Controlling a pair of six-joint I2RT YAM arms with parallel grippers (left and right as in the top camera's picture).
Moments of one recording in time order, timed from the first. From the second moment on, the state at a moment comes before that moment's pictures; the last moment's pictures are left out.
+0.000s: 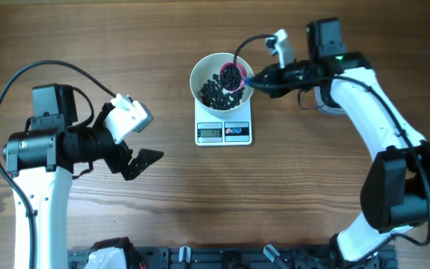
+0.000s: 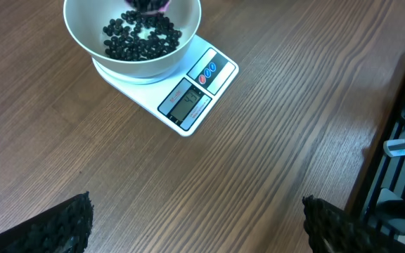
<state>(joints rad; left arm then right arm) 0.14 1.18 1.17 -1.23 0.70 0.95 0.19 1.83 1.41 -0.65 -0.74 -0.16</state>
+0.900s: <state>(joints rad) 0.14 1.18 1.17 -1.23 0.70 0.95 0.39 1.65 1.43 -0.61 -0.10 -0.47</state>
